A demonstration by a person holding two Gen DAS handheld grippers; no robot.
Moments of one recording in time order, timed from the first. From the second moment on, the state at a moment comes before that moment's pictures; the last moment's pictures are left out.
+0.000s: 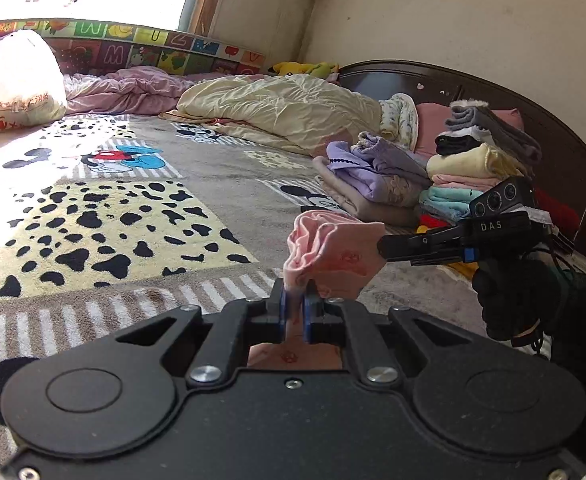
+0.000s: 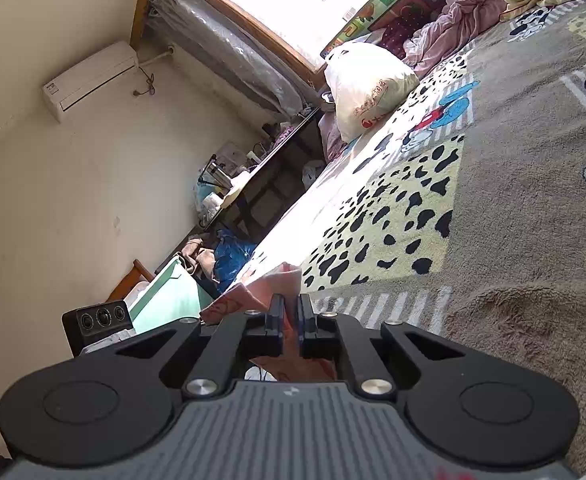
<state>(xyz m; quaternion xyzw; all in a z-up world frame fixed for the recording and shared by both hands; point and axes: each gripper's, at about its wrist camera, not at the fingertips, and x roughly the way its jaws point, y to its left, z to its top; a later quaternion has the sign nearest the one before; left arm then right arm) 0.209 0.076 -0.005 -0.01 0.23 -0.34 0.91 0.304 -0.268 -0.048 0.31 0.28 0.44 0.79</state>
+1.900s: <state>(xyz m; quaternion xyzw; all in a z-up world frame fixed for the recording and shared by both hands) 0.127 0.052 -0.044 -0.03 0.31 -0.16 0.94 0.151 -0.242 -0.082 0.12 0.34 0.31 0.88</state>
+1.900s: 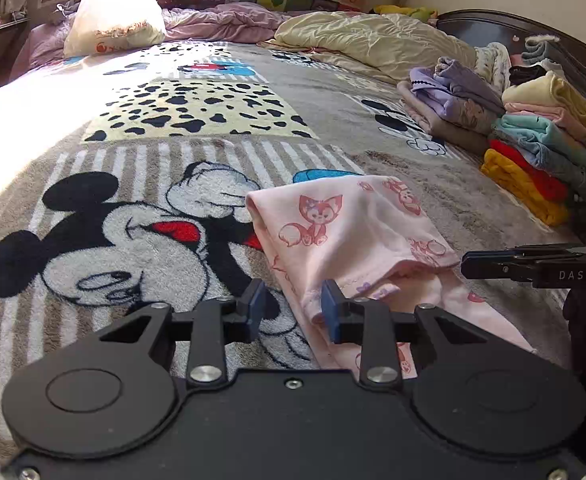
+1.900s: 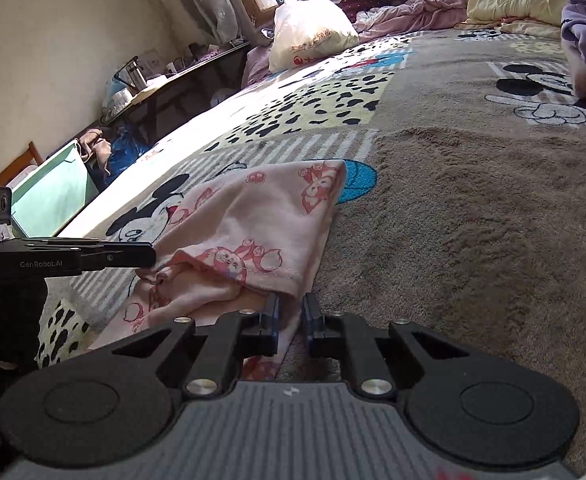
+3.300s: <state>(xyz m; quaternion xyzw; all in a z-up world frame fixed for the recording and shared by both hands) 0.137 0.002 -0.060 0.17 0.25 -0.23 0.92 0.181 -0.179 -0.061 -0.10 0.26 0.38 0.88</state>
